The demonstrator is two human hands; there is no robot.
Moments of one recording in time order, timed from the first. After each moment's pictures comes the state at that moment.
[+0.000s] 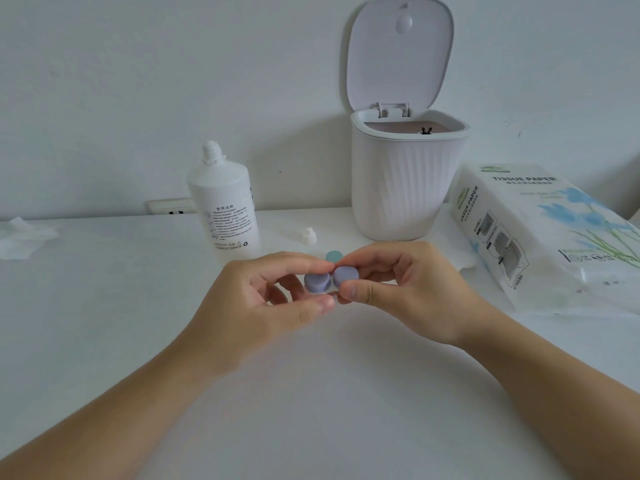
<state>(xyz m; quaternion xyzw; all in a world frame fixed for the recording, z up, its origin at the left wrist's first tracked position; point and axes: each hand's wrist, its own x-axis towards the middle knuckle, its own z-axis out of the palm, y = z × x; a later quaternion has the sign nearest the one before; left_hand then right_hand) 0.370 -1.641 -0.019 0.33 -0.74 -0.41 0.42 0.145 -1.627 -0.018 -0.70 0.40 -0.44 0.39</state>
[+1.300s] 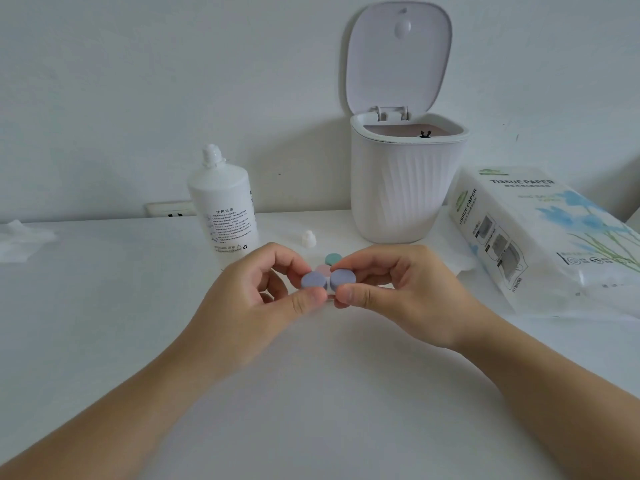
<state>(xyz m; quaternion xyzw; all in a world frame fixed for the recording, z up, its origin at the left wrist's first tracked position) 0.373 -1.645 -0.024 0.39 -0.72 -0.40 0.41 0.146 -1.629 -0.022 -0.70 0.40 -0.44 0.40</state>
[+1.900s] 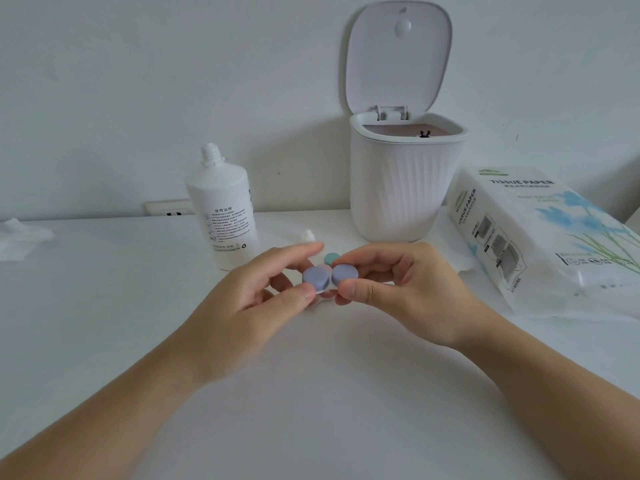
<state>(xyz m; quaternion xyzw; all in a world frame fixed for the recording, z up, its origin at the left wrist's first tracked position) 0.379 -1.645 -0.022 0.35 -0.76 -0.41 0.36 0.147 -1.625 -0.018 -0.69 0.39 -0.46 0.41</state>
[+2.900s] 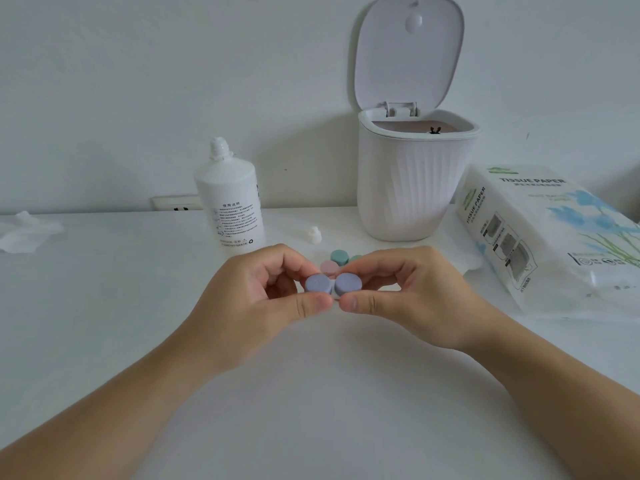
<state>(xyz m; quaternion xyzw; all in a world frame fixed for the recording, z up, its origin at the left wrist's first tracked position) 0.375 -1.644 -0.020 0.36 -0.73 -0.41 0.41 0.149 -1.623 -0.016 -0.71 0.44 -0.40 0.37</state>
